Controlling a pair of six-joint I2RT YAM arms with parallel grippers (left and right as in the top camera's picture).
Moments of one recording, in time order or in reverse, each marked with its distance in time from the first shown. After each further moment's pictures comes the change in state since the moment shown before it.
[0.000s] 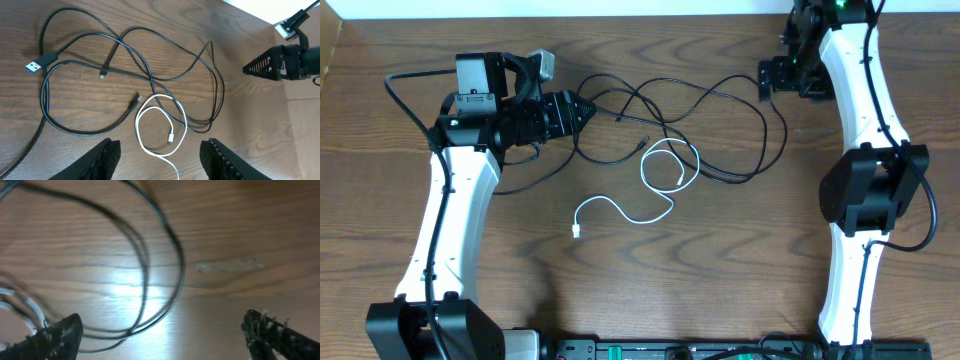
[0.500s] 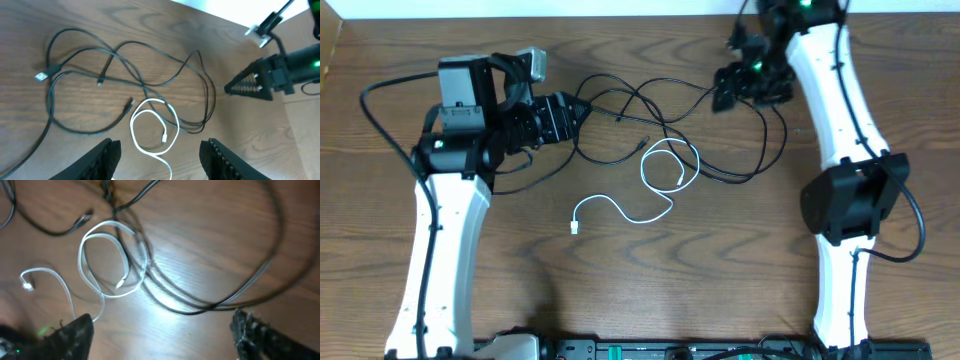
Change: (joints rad) left arm 0.000 -0.138 0.000 -0.044 -0.024 0.003; right arm 0.150 -0.040 0.040 -0.112 -0.258 -0.103
